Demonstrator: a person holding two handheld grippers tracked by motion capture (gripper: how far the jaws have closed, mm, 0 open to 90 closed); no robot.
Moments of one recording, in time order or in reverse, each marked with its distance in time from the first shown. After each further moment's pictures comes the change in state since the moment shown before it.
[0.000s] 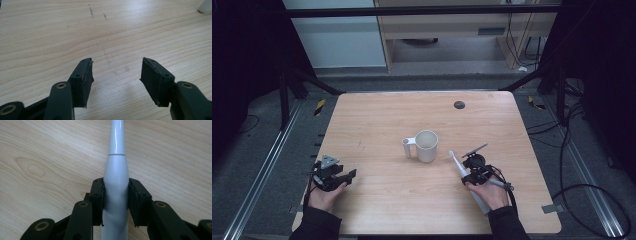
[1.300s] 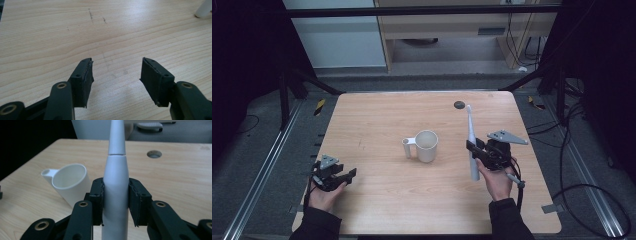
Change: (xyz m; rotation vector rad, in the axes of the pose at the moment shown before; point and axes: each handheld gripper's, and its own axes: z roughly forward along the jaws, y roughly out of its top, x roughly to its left) left arm -0.001 0.000 -0.002 -0.028 0.000 -0.009; right arm -0.017 0.004 -0.071 -0.736 0.048 0.122
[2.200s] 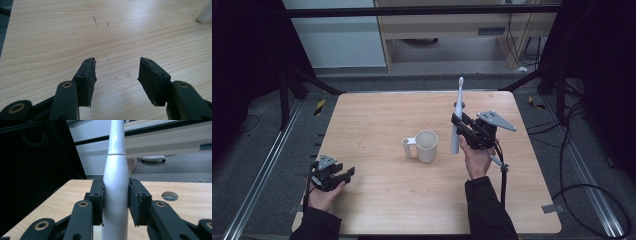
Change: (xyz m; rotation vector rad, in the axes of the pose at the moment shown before) left arm 0.002 0.000 -0.003 -0.028 0.017 -0.007; right arm 0.028 0.045 0.032 -0.259 0.037 0.065
